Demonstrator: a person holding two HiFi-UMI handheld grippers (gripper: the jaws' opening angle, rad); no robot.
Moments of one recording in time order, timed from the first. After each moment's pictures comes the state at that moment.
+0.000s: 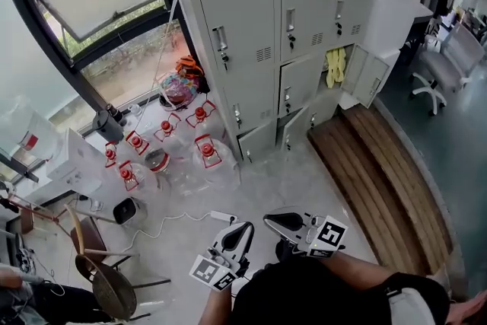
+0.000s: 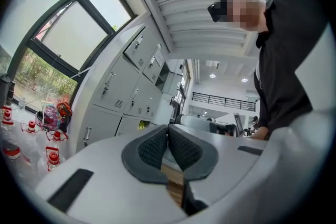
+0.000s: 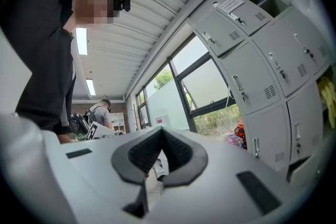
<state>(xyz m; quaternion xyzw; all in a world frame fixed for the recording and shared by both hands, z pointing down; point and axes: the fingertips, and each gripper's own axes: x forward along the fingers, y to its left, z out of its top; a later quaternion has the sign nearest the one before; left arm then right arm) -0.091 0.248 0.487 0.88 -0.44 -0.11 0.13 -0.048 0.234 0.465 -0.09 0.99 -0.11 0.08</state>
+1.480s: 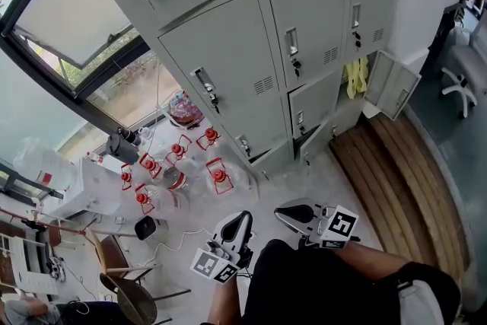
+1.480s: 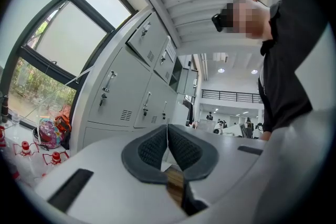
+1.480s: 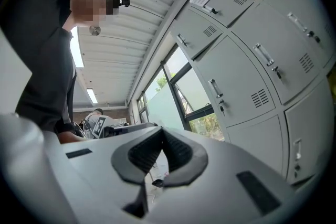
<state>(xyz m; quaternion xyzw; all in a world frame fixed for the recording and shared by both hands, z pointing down) -0.078 0.008 0.454 0.86 -0.49 -0.09 0.10 -0.004 0.000 0.461 -0.05 0.98 -0.14 0.10</state>
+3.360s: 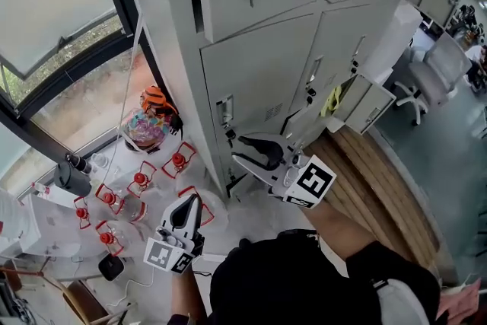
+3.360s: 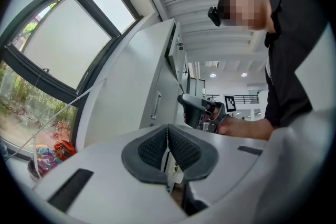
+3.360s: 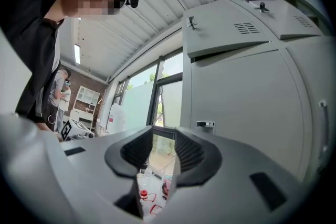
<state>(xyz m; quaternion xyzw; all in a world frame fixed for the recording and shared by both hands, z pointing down) -0.312 -0.160 0.431 0.89 -0.45 -0.11 0.05 -0.208 -0.229 0.335 -0.20 0.97 0.09 0.07</state>
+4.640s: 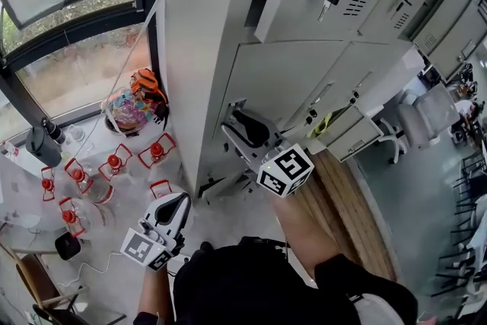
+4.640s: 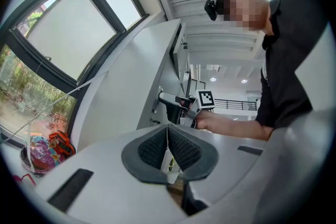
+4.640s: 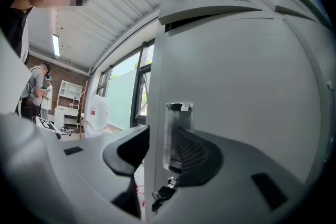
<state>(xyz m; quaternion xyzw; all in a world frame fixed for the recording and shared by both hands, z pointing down) -0.313 -0.167 0.450 0.89 -0.43 -0.13 0.09 -0.238 -0.318 0.355 -0.27 0.96 0.03 0.01</state>
